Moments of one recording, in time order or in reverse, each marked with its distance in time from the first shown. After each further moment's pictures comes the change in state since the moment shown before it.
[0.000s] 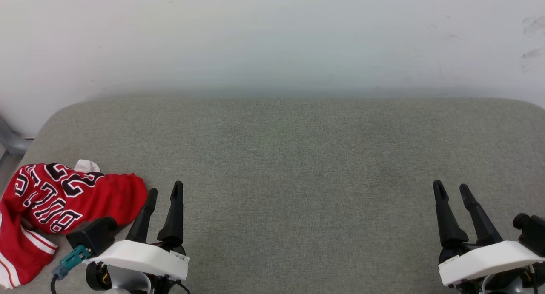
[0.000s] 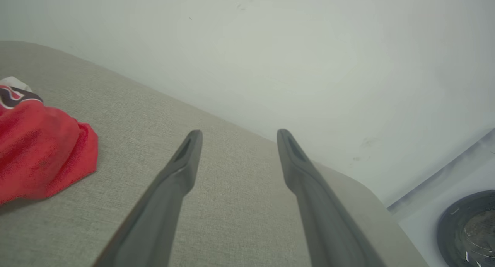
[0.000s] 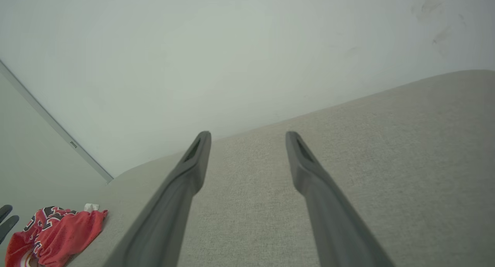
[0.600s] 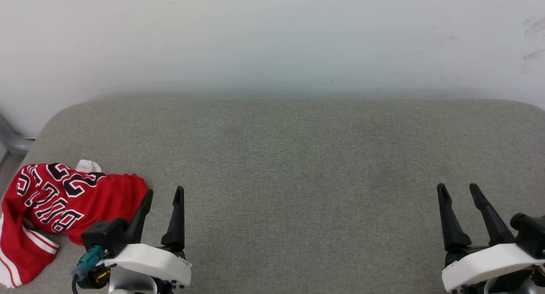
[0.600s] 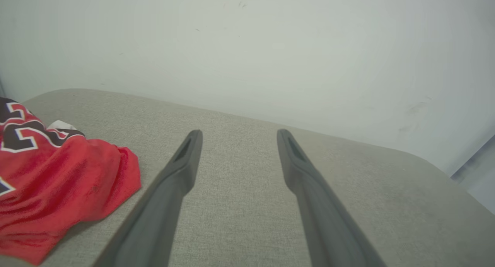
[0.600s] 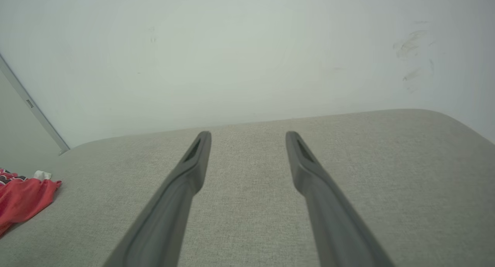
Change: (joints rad) left arm 0.000 0.036 -0.030 0.027 0.231 0.044 -0.048; right arm 0.035 0.001 -0.027 -0.077 -0.232 0.000 0.041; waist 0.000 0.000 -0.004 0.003
